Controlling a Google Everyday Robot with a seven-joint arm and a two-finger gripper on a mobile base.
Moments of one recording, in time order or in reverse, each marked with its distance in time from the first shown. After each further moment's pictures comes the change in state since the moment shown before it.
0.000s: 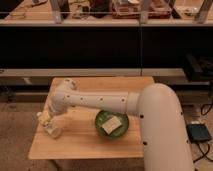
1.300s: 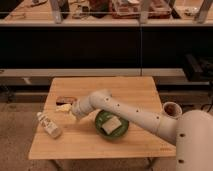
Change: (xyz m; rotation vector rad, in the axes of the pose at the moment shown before) arm -0.029 0.051 -0.048 0.413 0.099 0.678
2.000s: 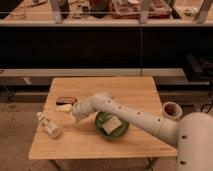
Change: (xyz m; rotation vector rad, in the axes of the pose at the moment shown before) arm -0.002 0.008 0.000 0.066 0.031 0.146
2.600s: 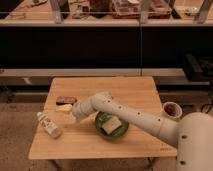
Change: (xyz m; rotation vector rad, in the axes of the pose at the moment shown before) arm 0.000 0.000 0.000 0.000 0.000 0.000
